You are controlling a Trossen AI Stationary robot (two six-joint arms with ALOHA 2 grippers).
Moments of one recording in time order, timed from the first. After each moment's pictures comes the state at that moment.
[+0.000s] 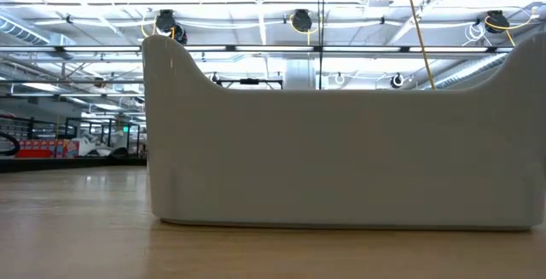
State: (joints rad) left arm 0.21 0.83 0.89 0.21 0.14 -0.93; right arm -0.01 1.10 1.14 -0.32 -0.03 0.88
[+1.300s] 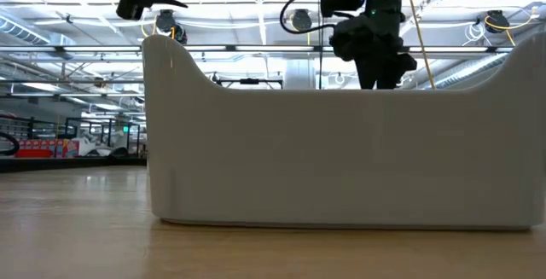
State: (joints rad) left arm 0.25 0.88 0.96 -0.45 0.04 -1.04; right arm -0.27 1.59 1.29 -1.12 -0.08 0.60
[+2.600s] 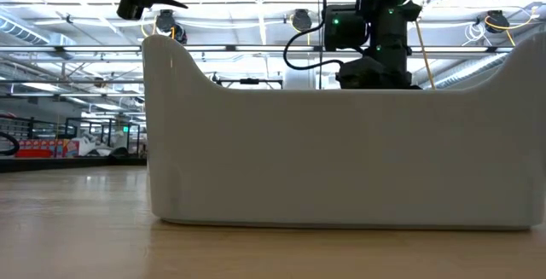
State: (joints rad) left arm 0.25 0.88 0.96 -0.44 0.02 -1.02; right arm -0.27 1.63 1.11 -0.95 -0.10 0.64
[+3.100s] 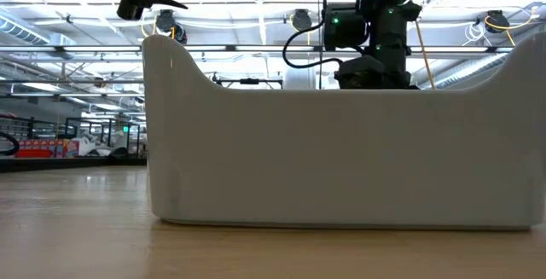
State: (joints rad) left arm 0.25 0.88 0.96 -0.44 0.01 -1.03; right arm -0.27 1.63 1.11 -0.95 -0.10 0.62
